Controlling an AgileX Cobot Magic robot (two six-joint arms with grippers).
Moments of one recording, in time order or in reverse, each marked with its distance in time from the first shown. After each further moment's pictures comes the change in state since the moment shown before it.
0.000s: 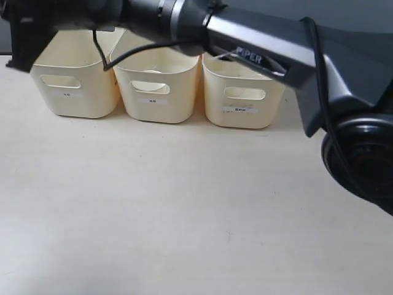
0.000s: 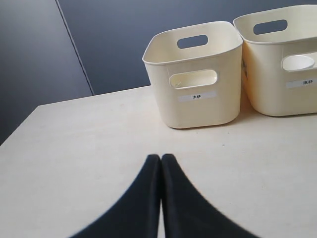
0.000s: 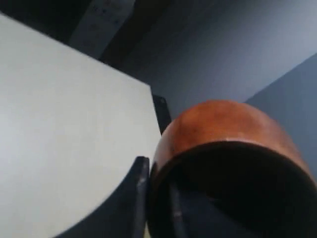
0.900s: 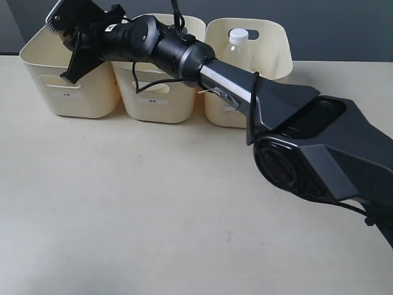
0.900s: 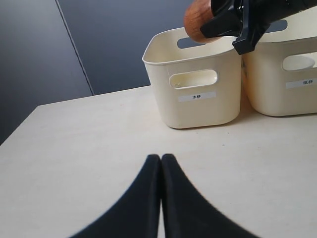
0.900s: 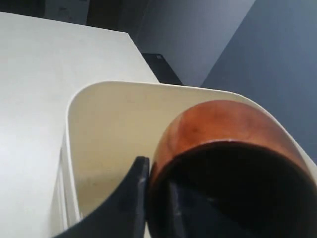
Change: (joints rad) left arm 0.000 0.000 0.000 0.000 0.000 0.000; right arm -0.150 0.397 -0.348 0.178 0.042 0.096
